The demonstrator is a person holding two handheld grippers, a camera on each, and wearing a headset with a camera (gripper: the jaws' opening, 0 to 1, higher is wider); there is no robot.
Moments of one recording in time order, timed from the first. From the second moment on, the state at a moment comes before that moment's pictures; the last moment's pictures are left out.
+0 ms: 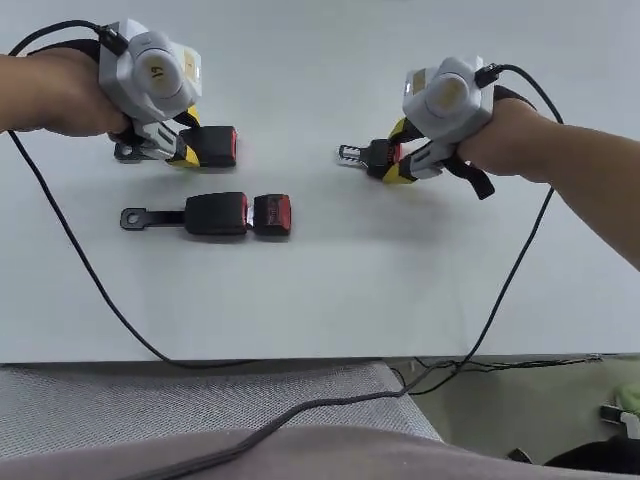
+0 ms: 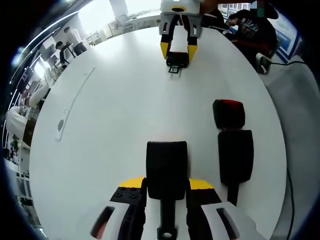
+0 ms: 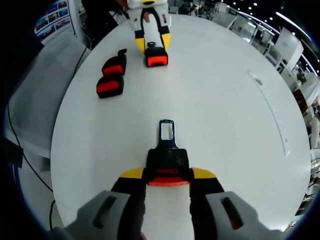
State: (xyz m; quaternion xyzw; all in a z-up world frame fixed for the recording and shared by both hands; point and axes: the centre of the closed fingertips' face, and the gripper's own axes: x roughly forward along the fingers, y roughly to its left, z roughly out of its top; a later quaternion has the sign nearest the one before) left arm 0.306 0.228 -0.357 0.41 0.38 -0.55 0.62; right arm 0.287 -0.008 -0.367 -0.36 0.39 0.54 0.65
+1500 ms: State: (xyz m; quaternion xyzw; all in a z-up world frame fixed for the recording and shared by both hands) left arm 0.306 0.231 -0.368 0.43 0.40 -0.55 0.59; right arm 0.287 0.028 -0.366 -0.37 0.38 0.56 0.64
